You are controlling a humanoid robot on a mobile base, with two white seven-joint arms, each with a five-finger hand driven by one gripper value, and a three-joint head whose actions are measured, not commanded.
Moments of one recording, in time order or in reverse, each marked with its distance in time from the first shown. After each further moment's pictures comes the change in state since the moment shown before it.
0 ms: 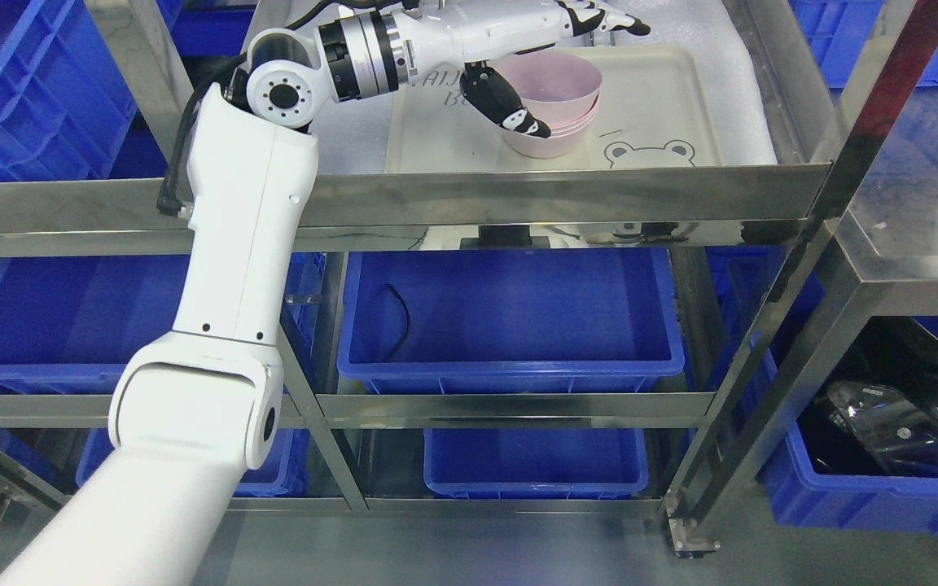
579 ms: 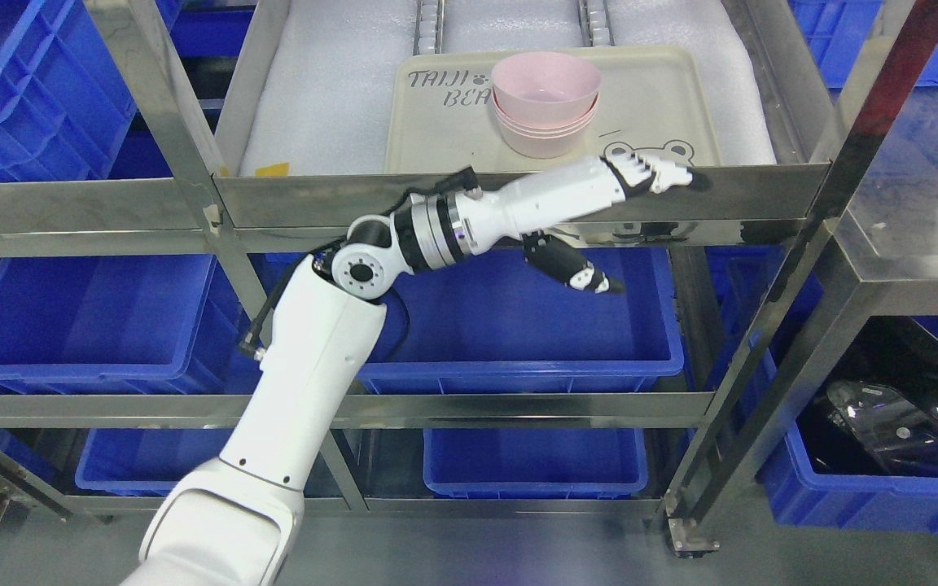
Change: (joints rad) left arm 0.368 -0.007 -0.222 -0.162 0.150 0.009 0.143; right arm 0.000 0.000 0.000 0.000 0.000 0.000 0.004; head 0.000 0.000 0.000
